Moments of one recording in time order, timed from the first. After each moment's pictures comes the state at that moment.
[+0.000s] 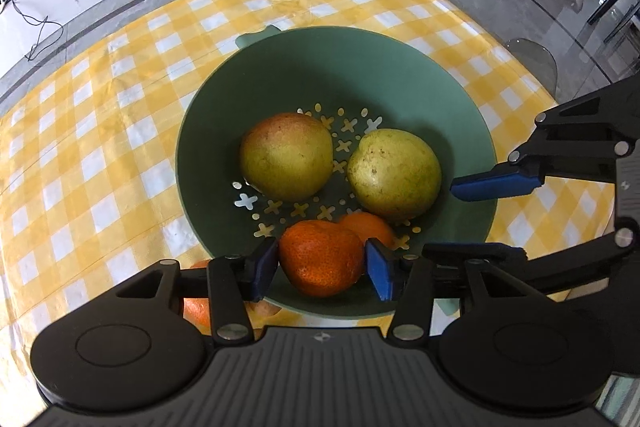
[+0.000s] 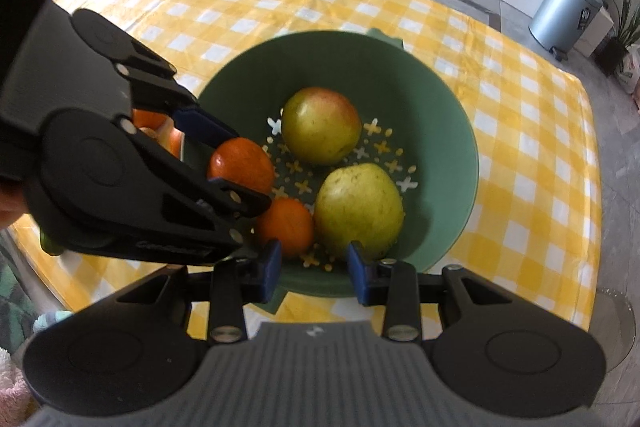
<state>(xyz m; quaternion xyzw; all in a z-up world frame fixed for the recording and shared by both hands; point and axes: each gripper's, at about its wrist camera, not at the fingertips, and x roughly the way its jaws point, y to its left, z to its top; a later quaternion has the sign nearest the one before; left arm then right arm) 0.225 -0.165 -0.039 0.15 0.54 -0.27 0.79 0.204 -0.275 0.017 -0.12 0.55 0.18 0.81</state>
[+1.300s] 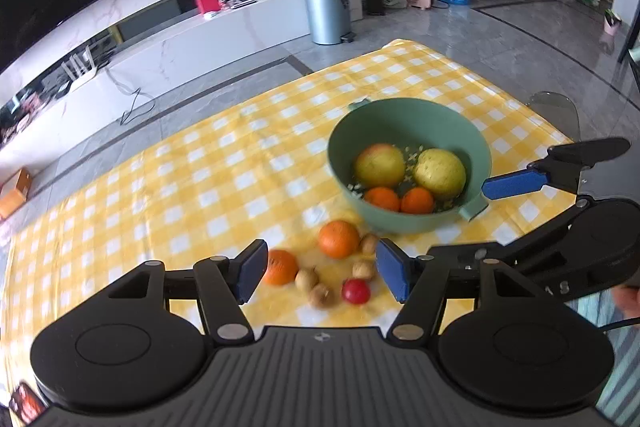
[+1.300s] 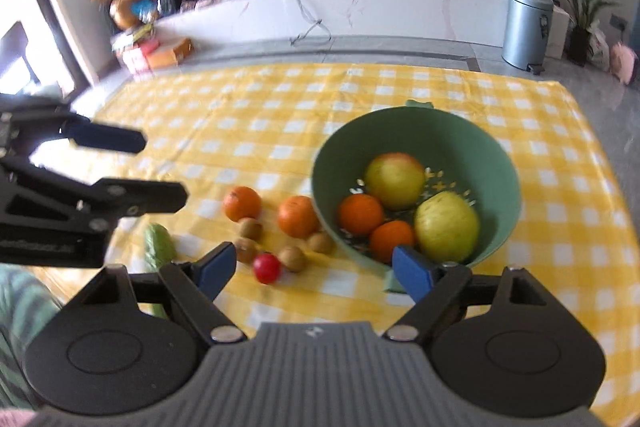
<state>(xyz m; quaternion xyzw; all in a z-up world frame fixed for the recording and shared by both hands) 0.113 -0.059 0.060 0.17 0.40 -0.20 0.88 0.112 -0.230 0.059 0.06 0.42 0.15 0.89</state>
